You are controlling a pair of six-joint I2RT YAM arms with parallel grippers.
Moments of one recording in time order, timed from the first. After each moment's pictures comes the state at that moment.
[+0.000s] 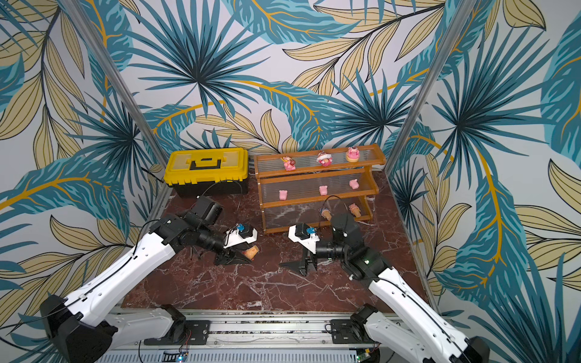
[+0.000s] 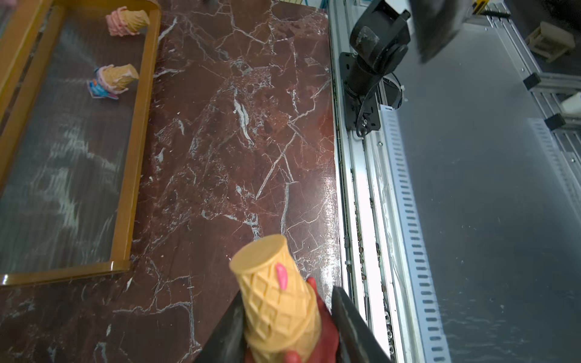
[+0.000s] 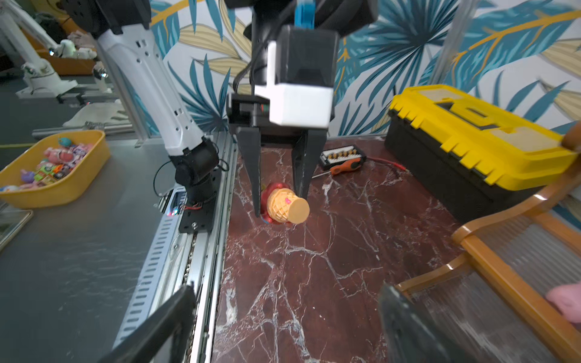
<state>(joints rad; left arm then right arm) -0.58 1.22 1.18 -1.01 0.73 0.73 0.57 0.94 0.83 -0.33 -0.82 -0.34</state>
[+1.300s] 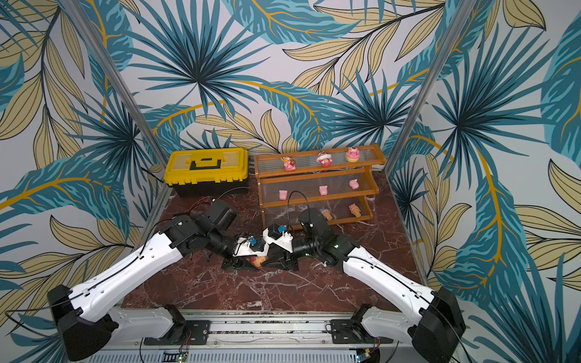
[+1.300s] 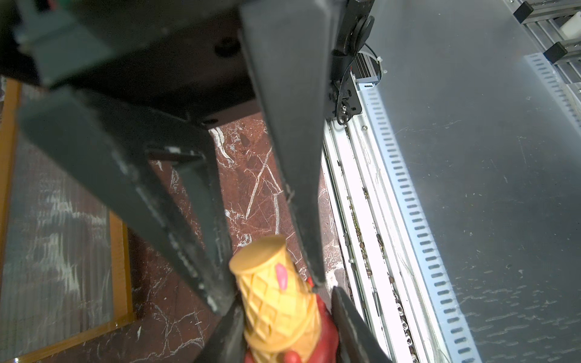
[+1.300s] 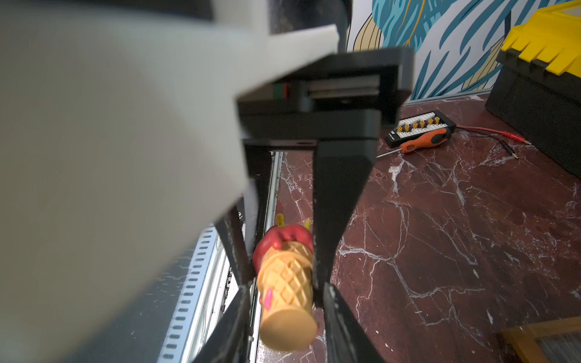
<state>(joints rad) -0.72 1.27 1.24 -1.02 0.66 0.80 0.71 1.18 0.91 -0.30 -0.85 -0.29</state>
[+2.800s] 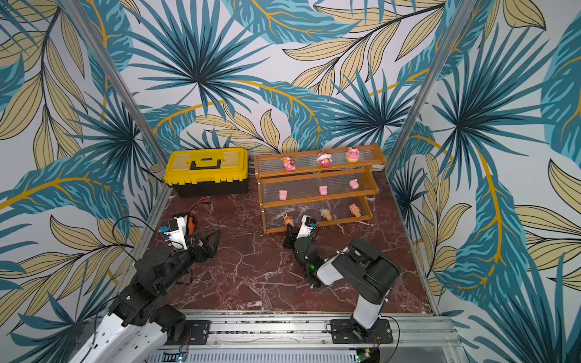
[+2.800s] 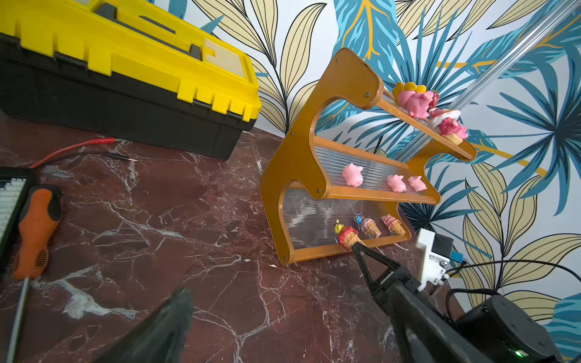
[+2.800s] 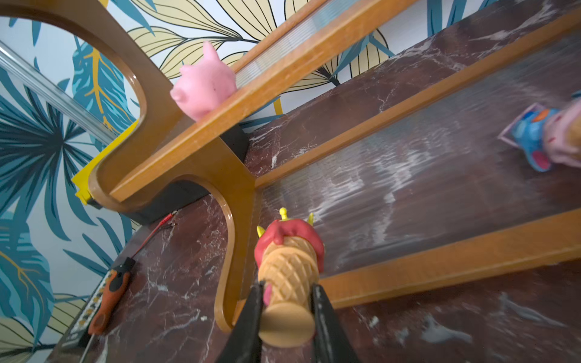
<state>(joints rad) -0.46 0.44 0.51 -0.30 -0.07 -0.61 0.74 1.80 0.49 1.12 0.49 0.69</state>
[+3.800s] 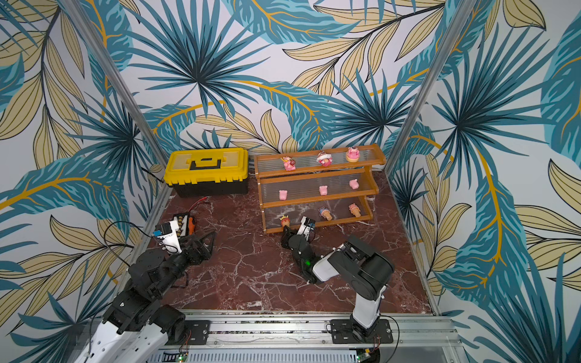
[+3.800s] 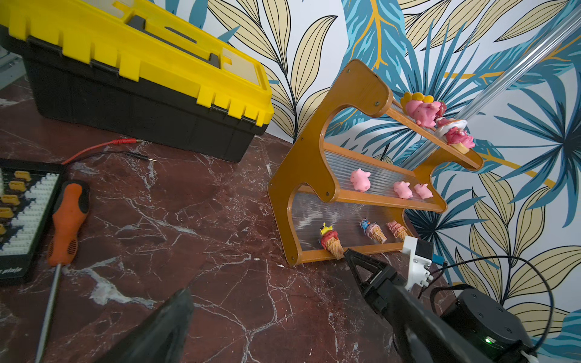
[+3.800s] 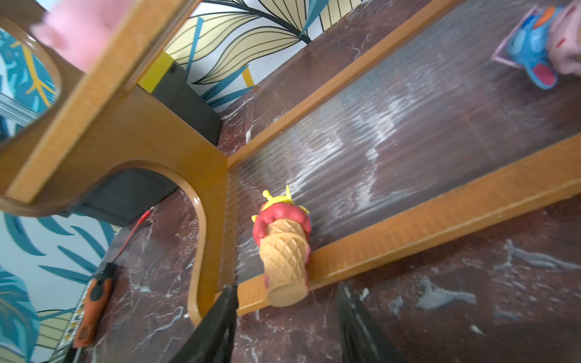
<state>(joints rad) -0.43 0.37 0.51 -0.36 -0.08 -0.61 0.74 1.75 0.50 0.91 0.46 0.82</state>
